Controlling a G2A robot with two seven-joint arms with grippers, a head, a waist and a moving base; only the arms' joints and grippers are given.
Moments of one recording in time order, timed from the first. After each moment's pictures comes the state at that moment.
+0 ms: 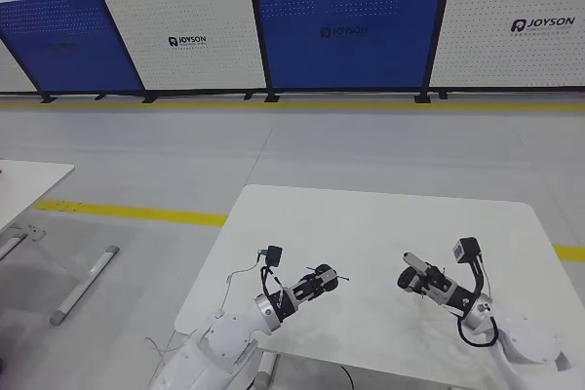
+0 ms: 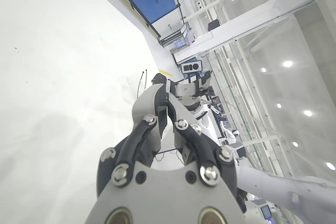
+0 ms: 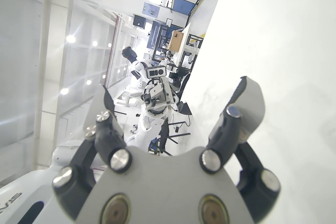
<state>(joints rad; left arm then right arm) 1.60 -1.16 -1.21 -1.72 -0.02 -0.28 -0.37 -1.30 -1.03 1.17 -1.49 0.37 -0.23 0.74</state>
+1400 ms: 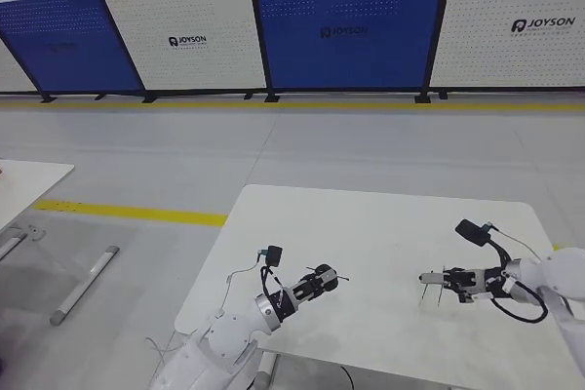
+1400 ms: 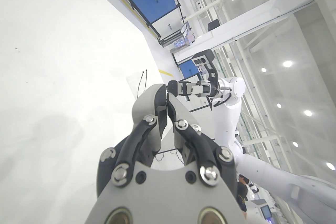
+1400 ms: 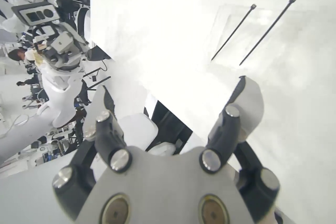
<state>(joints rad) 1.60 -1.16 -1.21 -1.72 -0.02 -0.28 -0.37 -1.00 -0.94 1.18 -1.55 -0.19 0.18 1.39</state>
